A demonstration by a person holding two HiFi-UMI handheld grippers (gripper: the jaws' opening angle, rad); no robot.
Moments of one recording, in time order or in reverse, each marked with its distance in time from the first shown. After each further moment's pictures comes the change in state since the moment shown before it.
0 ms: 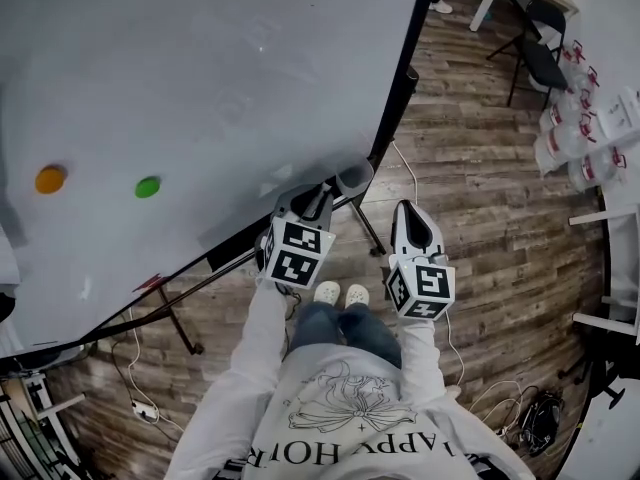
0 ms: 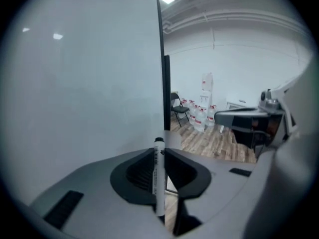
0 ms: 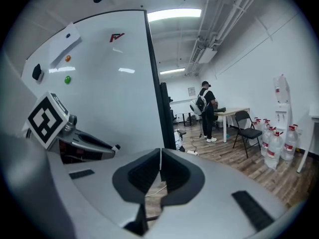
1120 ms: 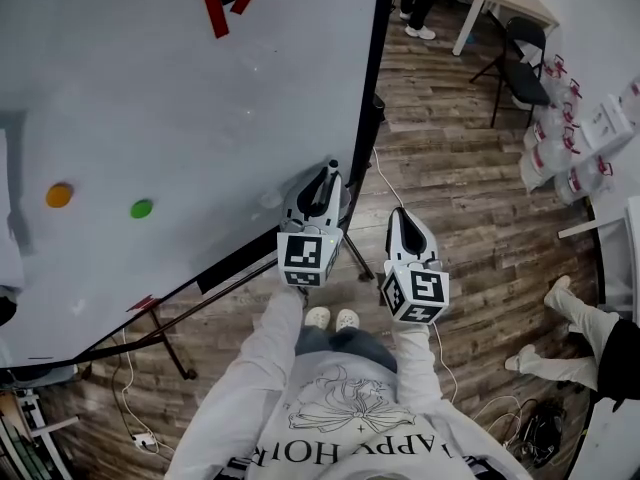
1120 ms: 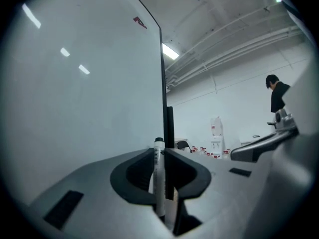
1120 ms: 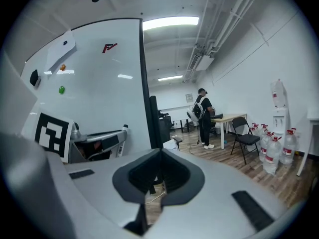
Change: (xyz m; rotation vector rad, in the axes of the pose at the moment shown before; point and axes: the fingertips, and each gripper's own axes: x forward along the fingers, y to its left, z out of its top) left arm 0.005 -0.010 0.113 -0.103 -0.620 0.101; right arm -0.006 -0.033 0.037 -0.004 -0.075 -0.026
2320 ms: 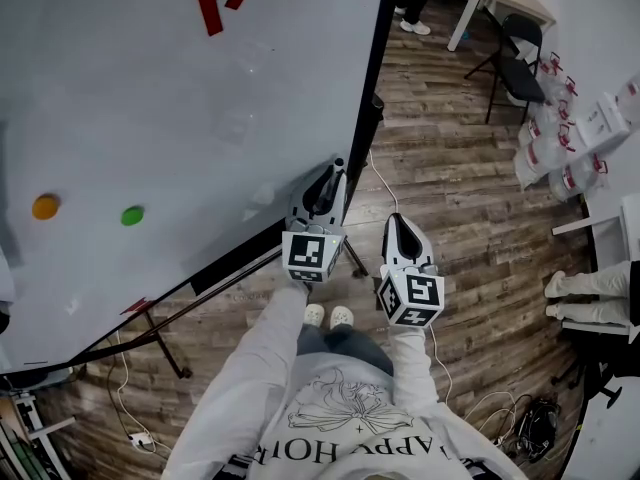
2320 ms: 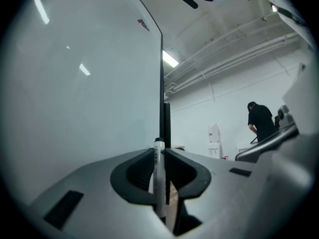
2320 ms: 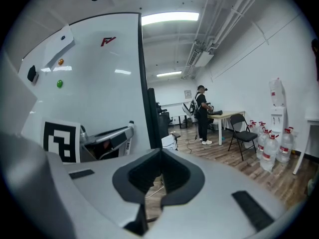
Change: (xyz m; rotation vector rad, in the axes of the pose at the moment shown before) left arm 0.019 -0.008 -0.017 -0.037 -0.092 -0.042; right arm 0.003 -0.004 -0.019 0.002 0.049 -0.023
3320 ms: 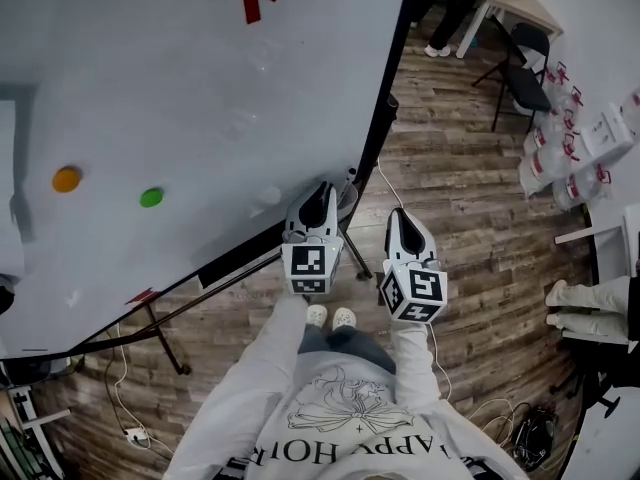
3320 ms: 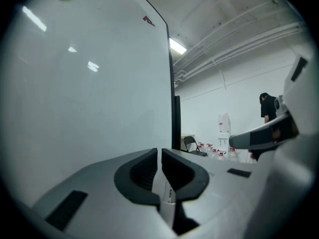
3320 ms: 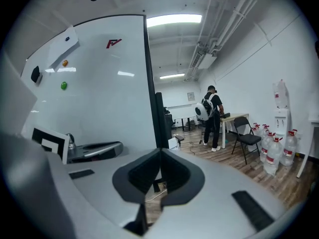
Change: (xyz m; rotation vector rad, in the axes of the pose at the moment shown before) left arm -0.045 0.021 -0.017 0.006 0.142 0.138; right arm 0.000 0.019 0.013 -0.018 -0.028 0.032
